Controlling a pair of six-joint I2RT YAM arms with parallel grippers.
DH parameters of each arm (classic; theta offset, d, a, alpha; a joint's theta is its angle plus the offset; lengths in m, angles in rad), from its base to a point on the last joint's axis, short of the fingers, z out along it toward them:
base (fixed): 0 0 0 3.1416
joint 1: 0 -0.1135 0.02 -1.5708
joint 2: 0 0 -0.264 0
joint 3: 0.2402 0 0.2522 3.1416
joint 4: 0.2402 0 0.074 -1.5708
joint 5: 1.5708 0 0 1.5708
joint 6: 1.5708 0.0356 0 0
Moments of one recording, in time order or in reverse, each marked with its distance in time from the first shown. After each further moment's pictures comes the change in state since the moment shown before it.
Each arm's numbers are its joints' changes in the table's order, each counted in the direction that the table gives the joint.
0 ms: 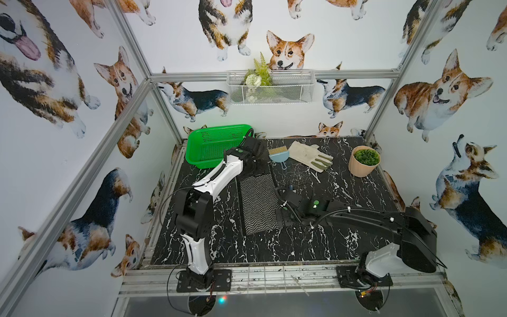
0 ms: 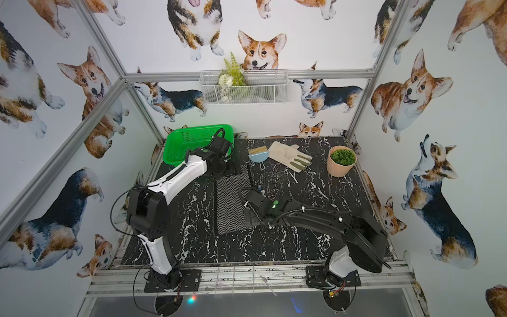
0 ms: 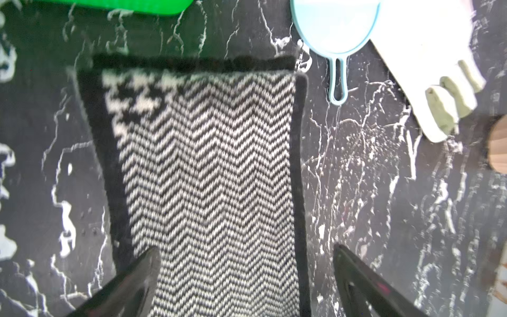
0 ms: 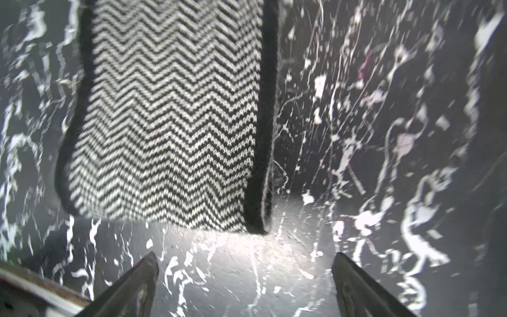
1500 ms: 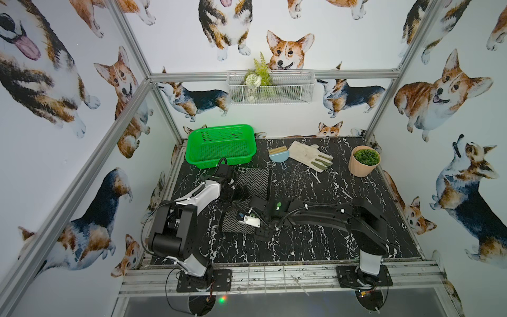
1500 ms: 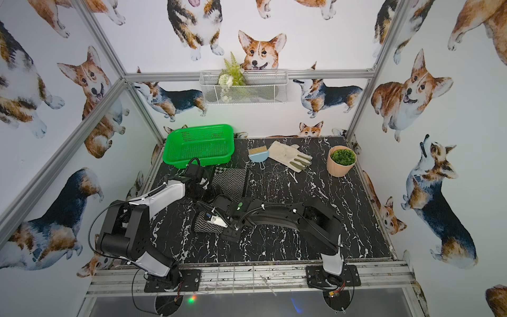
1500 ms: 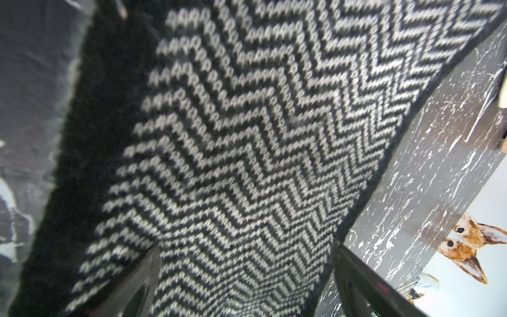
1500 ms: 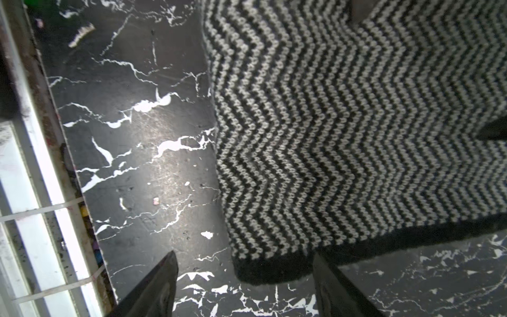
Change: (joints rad) left arm -0.222 0.194 -0.537 -0.180 0.266 0.016; right arm -0.144 -0.436 0.362 0.020 -0.196 -0.880
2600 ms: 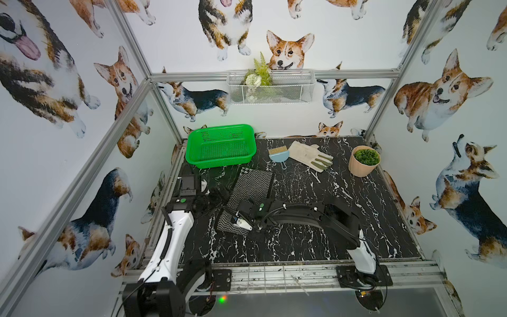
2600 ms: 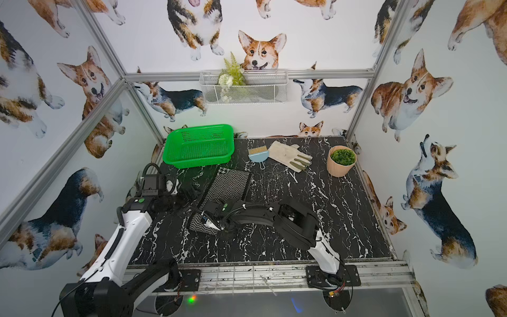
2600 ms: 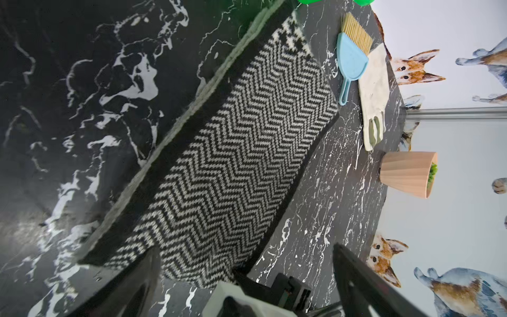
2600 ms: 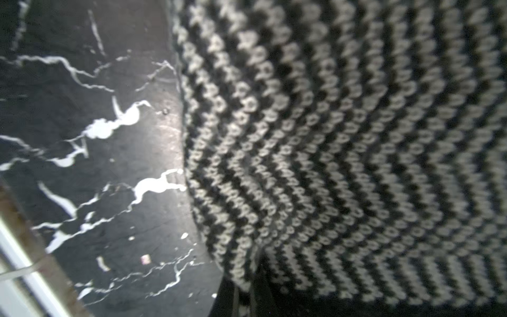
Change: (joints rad) left arm -0.254 0.592 -0.166 0.113 0.058 -0.016; right arm -0.006 -0.241 0.219 0.160 -0.088 0.143
